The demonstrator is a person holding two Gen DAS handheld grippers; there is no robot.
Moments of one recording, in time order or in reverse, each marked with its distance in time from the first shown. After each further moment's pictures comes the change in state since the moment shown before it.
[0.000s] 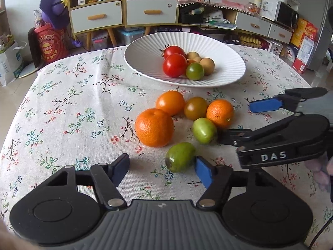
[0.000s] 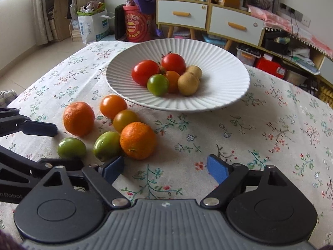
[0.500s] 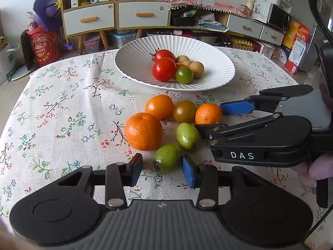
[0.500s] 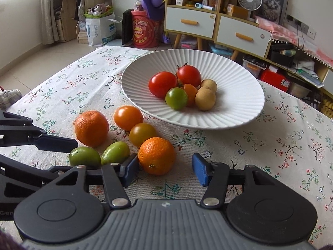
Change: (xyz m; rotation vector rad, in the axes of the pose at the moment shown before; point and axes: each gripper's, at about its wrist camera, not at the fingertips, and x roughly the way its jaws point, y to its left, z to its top) left arm -0.002 -0.004 0.003 0.009 -0.015 -0.048; right arm 0.002 0.008 0.009 -0.018 -0.029 0.003
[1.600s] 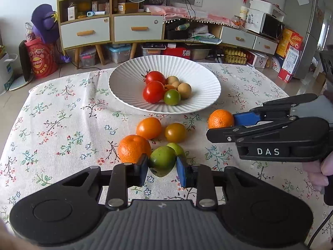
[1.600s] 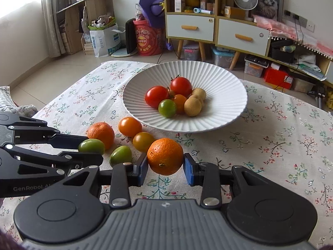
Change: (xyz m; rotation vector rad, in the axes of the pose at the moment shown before) left arm -0.020 -0.007 0.013 0.012 -0.071 -0.024; right arm -0.030 -0.025 0.004 0.059 -0.029 0.076
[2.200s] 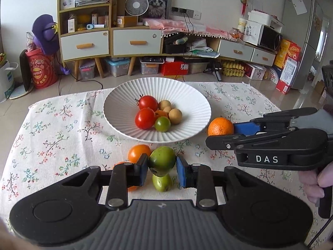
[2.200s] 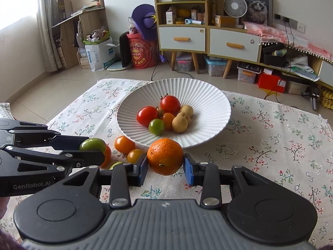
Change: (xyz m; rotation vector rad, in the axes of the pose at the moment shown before) left arm -0.004 -0.011 0.025 -0.012 -0.070 0.000; right arm -0.014 -0.017 0.014 0.056 -0.065 -0.008
